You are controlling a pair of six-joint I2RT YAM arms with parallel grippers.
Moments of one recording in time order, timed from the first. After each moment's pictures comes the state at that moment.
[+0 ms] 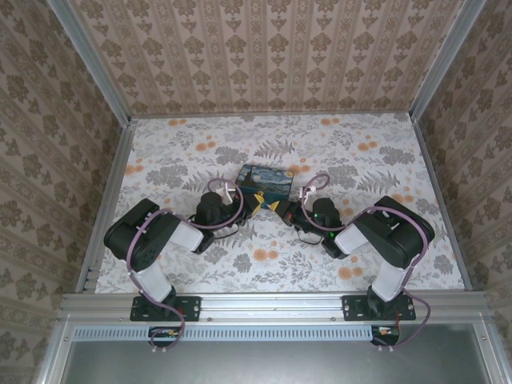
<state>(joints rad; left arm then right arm) -0.65 1.72 0.42 1.07 0.42 -1.38 0.60 1.76 0.40 1.17 -0.31 1.30</state>
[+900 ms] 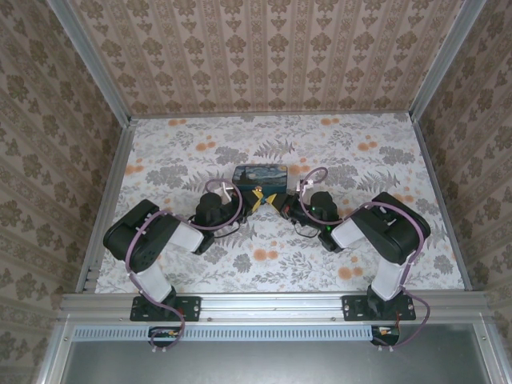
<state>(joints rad) -0.67 1.71 0.42 1.12 0.35 -1.47 0.57 1.80 0.48 1.17 -0.36 1.31</state>
